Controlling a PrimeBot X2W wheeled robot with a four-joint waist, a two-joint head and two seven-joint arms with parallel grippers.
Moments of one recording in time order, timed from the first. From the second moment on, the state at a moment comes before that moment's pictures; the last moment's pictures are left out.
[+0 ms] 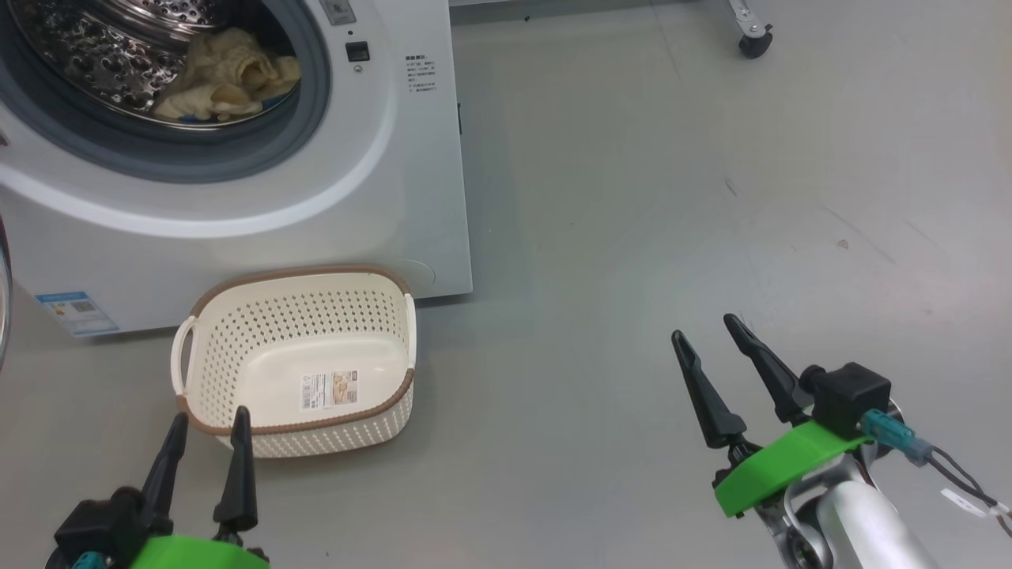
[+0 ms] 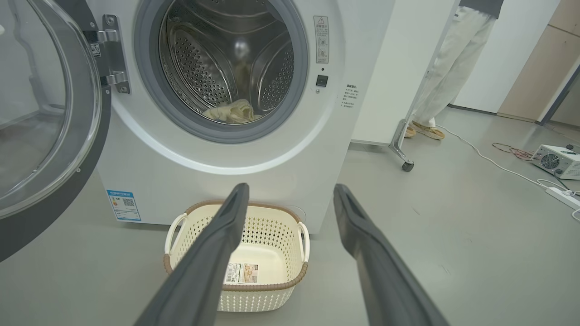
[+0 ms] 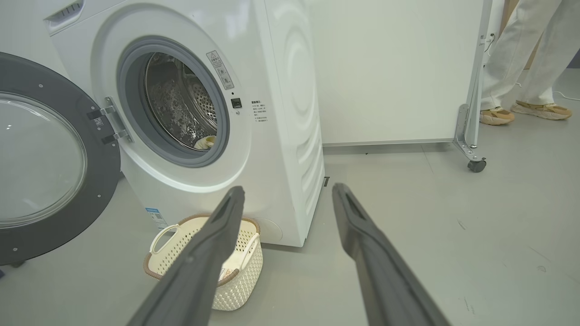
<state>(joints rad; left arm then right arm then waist) -0.01 0.15 -0.05 0.21 -0.33 -0.12 -0.26 -0.13 -0.05 0.20 0.27 0.23 0.13 -0.25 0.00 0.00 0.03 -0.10</state>
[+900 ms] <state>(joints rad) -0.01 0.16 -0.07 0.23 -0.34 -0.12 -0.26 -0.13 -0.05 0.20 0.28 0.23 0.13 -0.25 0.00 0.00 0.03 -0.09</state>
